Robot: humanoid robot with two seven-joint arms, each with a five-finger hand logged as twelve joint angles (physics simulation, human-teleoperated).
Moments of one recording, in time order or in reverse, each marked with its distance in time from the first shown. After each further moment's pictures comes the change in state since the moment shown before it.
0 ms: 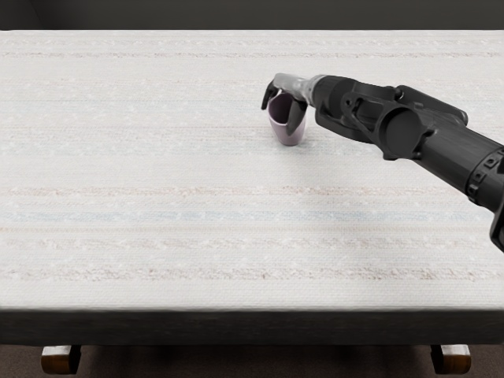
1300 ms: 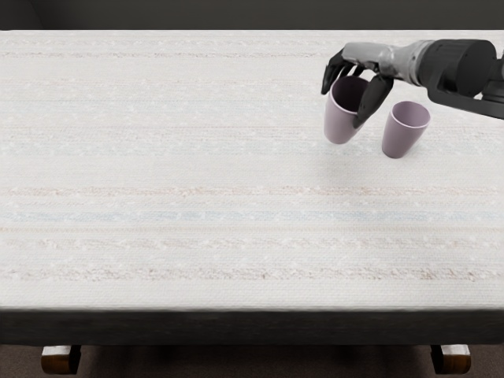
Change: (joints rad) left arm 0.000 0.000 0.000 0.000 0.000 0.000 0.000; right arm 0.061 -0.701 0.111 0.873 0.131 0.045 -0.202
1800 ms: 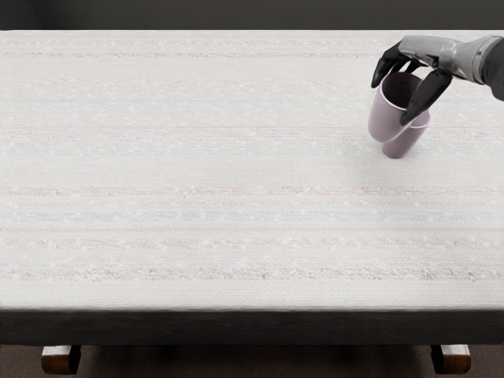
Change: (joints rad) left arm 0.000 0.000 0.000 0.000 0.000 0.000 0.000; right arm -0.034 -0.181 0.025 0.050 0.039 0.009 0.007
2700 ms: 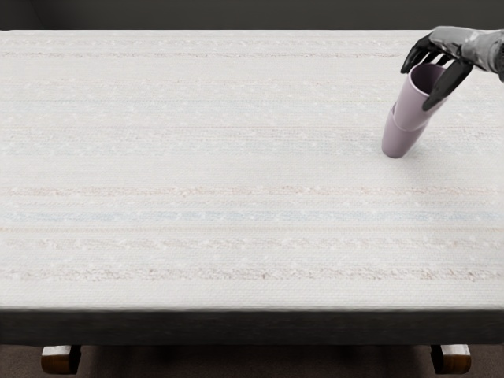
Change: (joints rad) left arm 0.000 0.000 0.000 0.000 0.000 0.000 0.000; right arm -0.031 0.108 0.006 -0.288 -0.008 -0.010 0.003
